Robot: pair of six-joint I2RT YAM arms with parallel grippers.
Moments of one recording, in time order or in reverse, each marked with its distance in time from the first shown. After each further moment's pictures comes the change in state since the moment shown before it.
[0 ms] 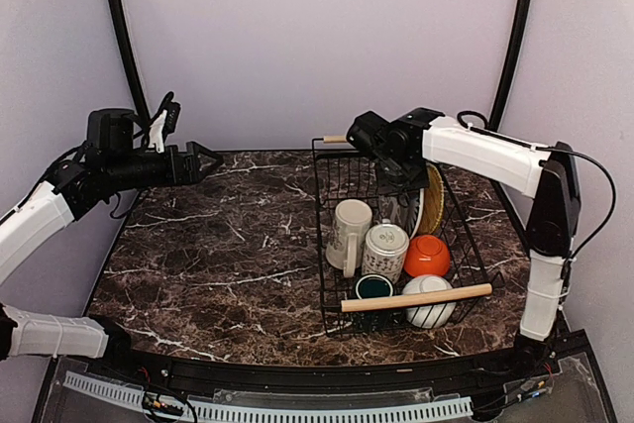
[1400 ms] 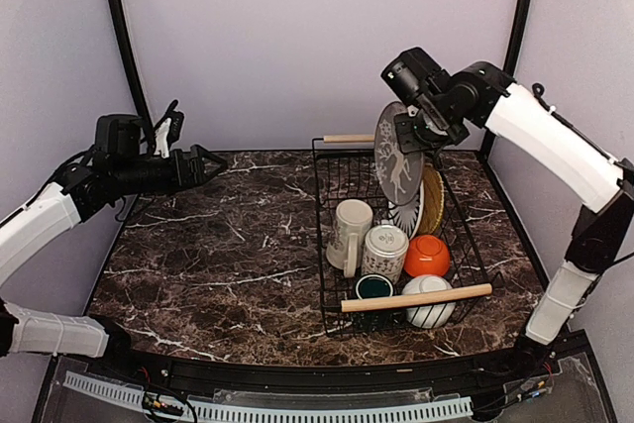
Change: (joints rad) left arm 0.000 0.021 -0.036 0.017 0.024 -0.113; right arm 0.043 -0.225 0.165 -0.068 0.023 -0.224
